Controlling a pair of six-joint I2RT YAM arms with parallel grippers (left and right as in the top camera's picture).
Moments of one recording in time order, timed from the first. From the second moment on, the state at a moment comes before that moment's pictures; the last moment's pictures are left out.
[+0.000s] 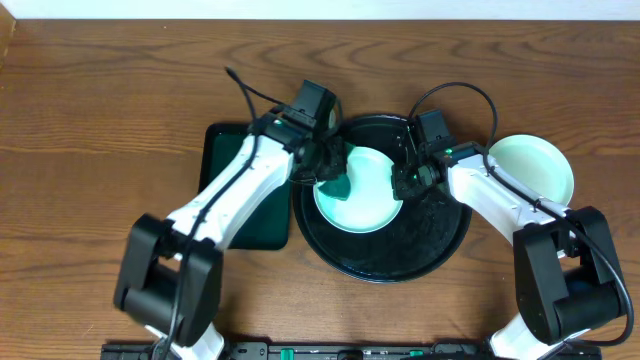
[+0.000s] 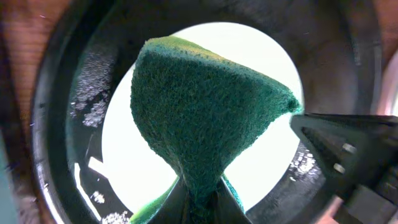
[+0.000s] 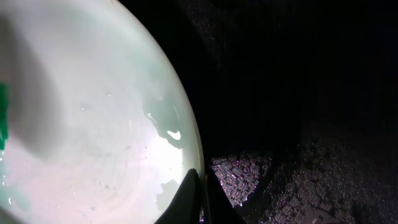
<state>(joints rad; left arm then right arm) -0.48 1.79 1.33 -0.75 0.28 -0.57 0.35 1.79 1.05 -0.55 -0.13 0.28</state>
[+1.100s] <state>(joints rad) -0.55 1.92 1.33 -0.71 0.09 -0.57 0.35 1.79 1.05 -0.55 -0.13 0.28</state>
